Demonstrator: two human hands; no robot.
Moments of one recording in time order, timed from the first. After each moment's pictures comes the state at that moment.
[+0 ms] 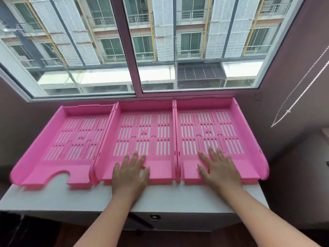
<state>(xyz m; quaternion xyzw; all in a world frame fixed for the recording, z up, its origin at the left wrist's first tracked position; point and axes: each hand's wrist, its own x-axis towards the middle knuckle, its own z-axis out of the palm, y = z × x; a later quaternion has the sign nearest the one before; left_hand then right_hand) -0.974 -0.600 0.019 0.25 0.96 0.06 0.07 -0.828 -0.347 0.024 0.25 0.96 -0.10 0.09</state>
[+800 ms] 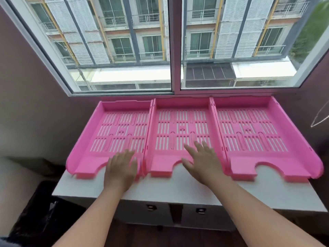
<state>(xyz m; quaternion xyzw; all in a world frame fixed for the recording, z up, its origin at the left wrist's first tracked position) -1.060 -0.753 0.040 0.20 0.97 0.16 0.05 -0.938 -0.504 0.058 0.19 0.96 -0.17 0.07</state>
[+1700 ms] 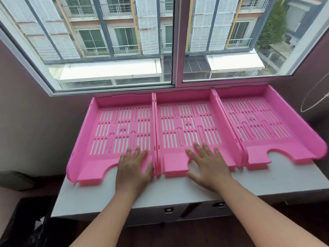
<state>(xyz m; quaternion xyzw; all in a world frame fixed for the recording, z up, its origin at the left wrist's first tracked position) -1.096 -0.766 0.013 0.30 0.93 0.18 0.06 -0.946 -0.549 0.031 0.19 0.97 -0.06 0.12</state>
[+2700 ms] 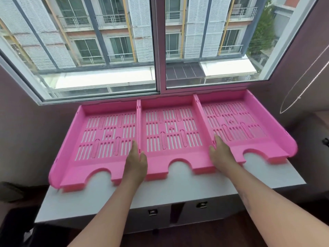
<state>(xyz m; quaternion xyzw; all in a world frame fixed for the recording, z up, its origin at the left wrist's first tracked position) -1.066 -0.697 0.049 0.17 0.87 0.42 0.19 -0.920 -0.475 0.059 0.47 0.78 -0.41 -0.05</state>
